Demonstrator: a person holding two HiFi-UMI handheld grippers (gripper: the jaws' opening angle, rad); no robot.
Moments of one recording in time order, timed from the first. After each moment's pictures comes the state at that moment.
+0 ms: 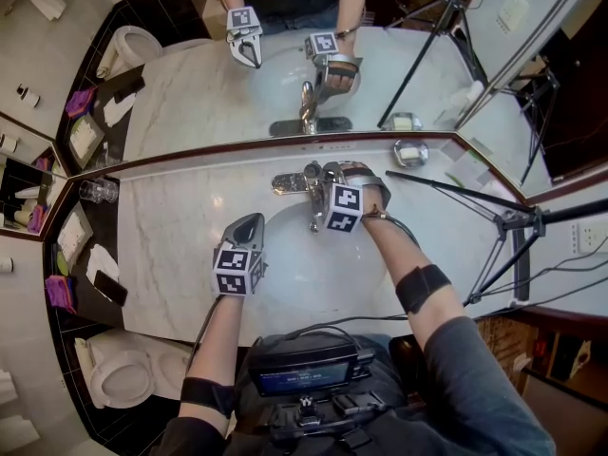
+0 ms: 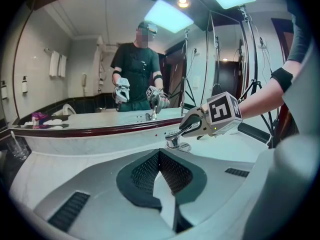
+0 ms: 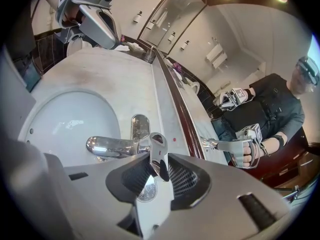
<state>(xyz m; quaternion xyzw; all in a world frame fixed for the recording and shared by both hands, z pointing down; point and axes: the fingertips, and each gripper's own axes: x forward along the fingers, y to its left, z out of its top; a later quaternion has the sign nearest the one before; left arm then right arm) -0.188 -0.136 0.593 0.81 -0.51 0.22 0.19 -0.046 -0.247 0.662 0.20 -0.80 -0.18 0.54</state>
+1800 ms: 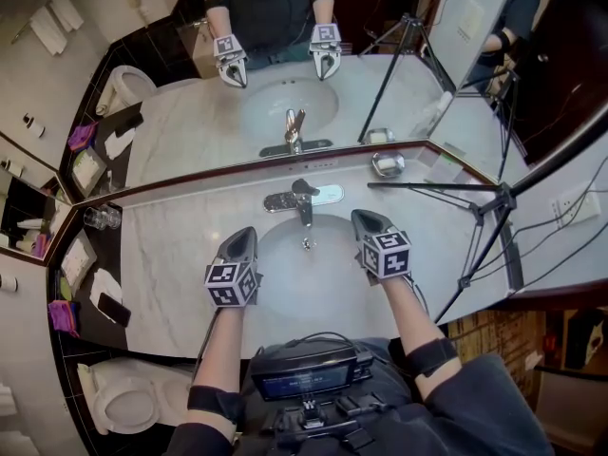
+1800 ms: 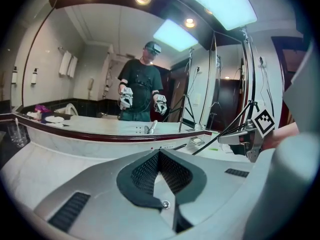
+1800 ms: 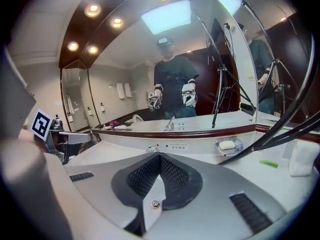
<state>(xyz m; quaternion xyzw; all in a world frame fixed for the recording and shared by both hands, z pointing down) -0.187 -0.117 0.550 0.82 -0.53 0.12 0.20 0.071 -0.142 0.573 0.50 -0.82 0.23 0.14</state>
